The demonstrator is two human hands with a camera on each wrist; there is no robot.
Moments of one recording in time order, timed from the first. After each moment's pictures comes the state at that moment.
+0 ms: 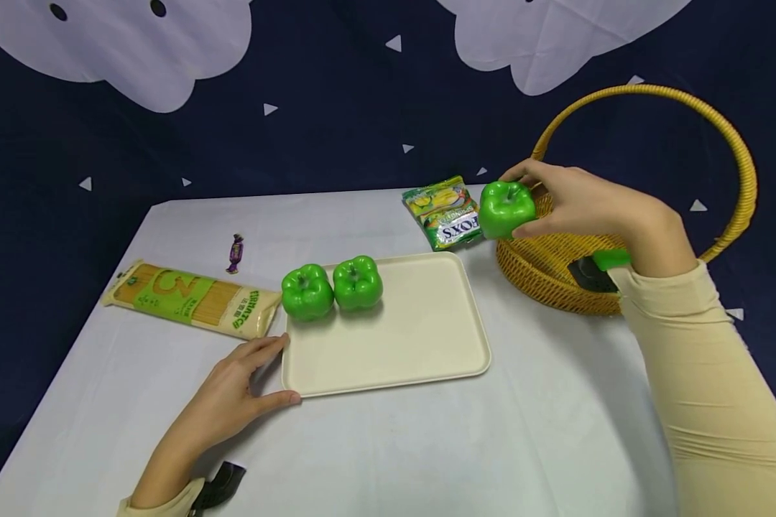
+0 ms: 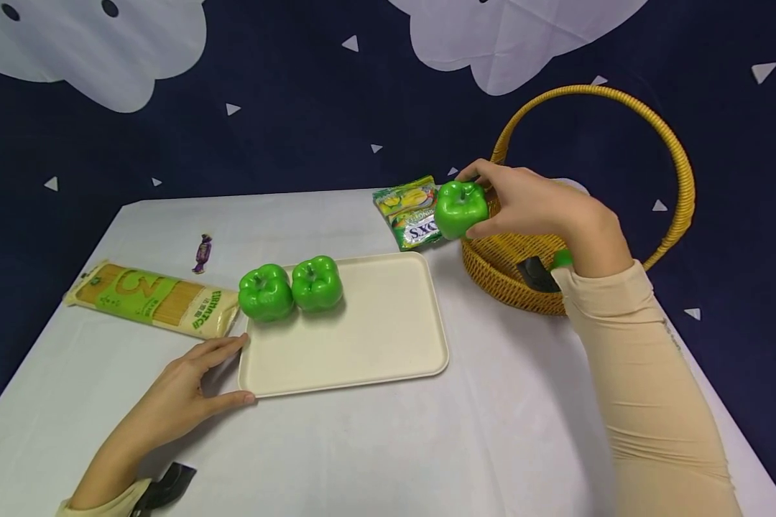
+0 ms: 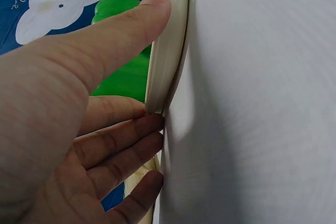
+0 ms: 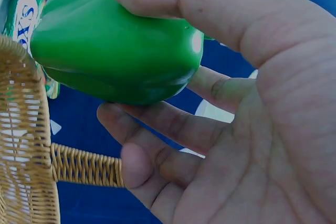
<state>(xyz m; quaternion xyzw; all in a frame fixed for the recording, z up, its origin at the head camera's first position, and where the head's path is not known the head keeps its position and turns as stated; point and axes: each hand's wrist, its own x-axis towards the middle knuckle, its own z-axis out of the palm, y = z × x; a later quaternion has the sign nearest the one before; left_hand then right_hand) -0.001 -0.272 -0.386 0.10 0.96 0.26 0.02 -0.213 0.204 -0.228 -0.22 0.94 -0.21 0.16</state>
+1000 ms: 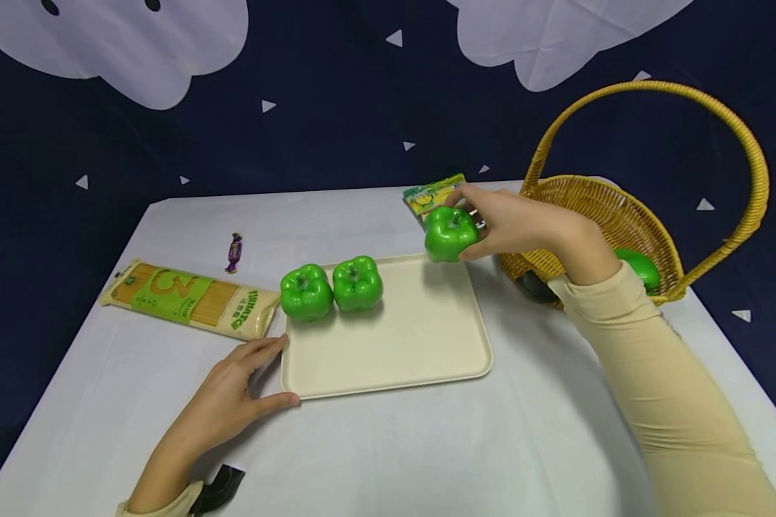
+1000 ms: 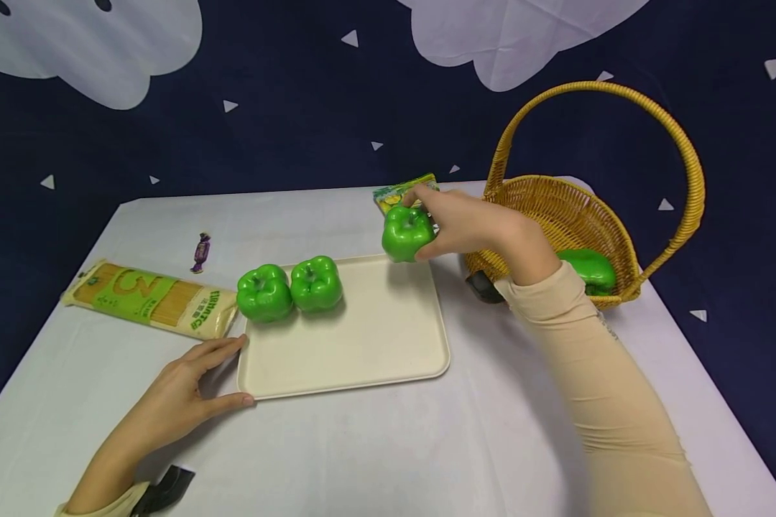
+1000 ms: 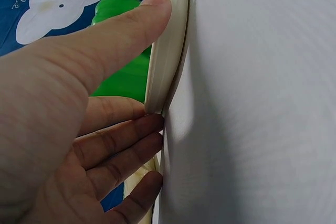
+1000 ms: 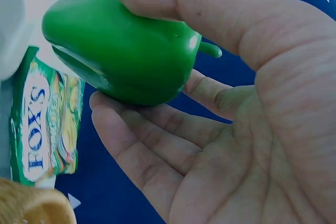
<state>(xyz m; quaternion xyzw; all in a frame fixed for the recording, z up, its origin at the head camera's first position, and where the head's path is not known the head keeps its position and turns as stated) -0.004 -0.272 -0.386 0.10 0.96 0.27 0.02 -0.219 0.138 -0.259 -0.31 0.91 -0.22 0.18</state>
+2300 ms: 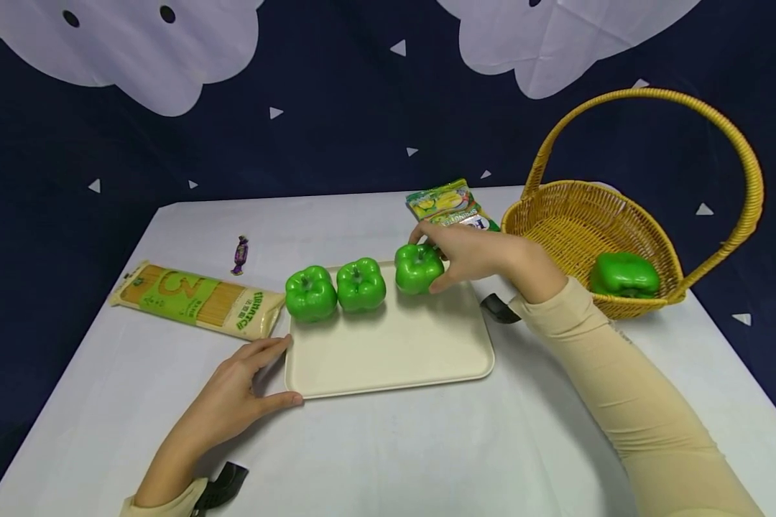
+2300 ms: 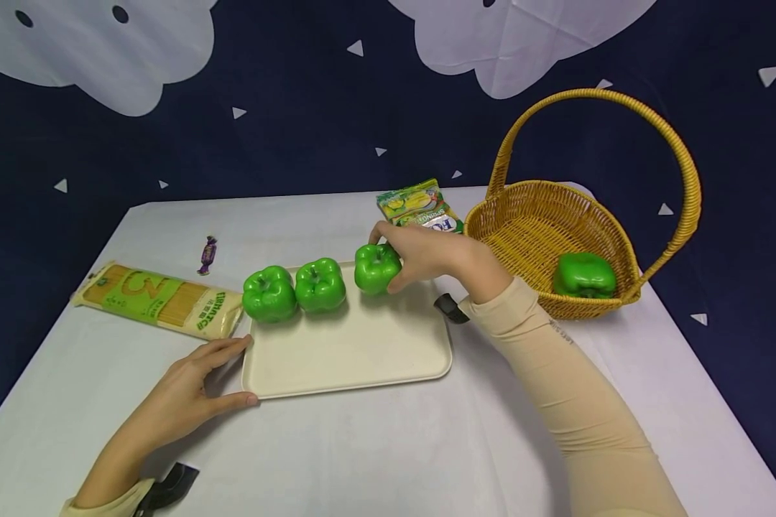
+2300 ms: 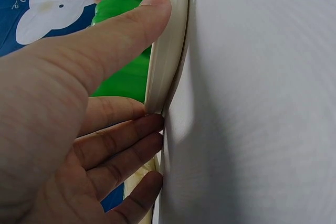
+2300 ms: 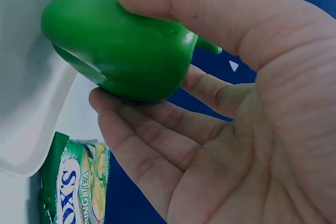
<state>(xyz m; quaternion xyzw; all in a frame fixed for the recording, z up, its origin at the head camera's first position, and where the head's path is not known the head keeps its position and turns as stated) -0.002 -0.272 -0.384 0.09 0.96 0.27 0.02 -0.207 0.091 -0.288 -0.35 0.89 -0.18 0.22</state>
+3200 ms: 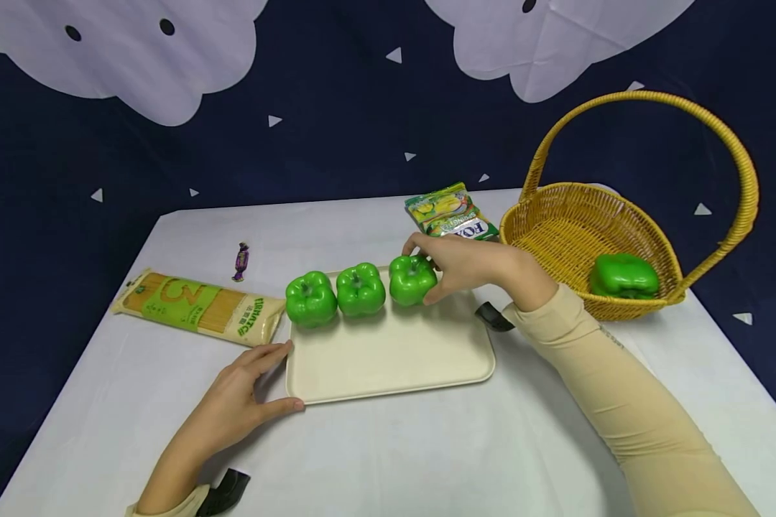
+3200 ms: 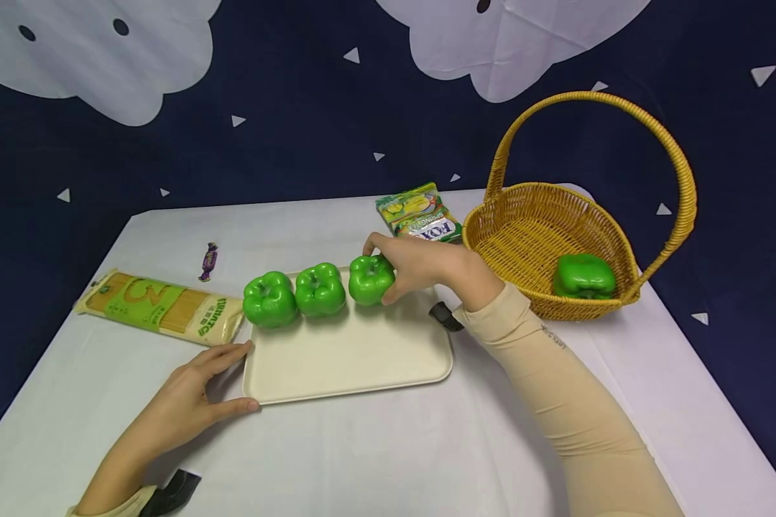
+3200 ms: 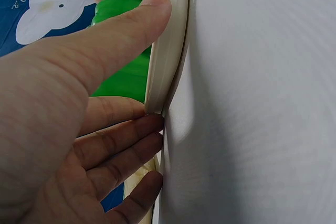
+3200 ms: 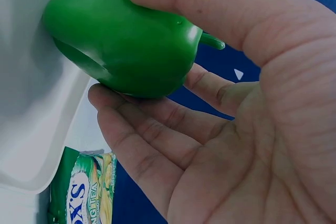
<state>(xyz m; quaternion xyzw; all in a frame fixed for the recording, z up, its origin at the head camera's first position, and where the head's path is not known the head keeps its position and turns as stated) -0.002 -0.271 -0.386 0.09 0.96 0.26 0.02 -0.202 0.087 -0.297 -0.36 0.89 -0.18 0.23</state>
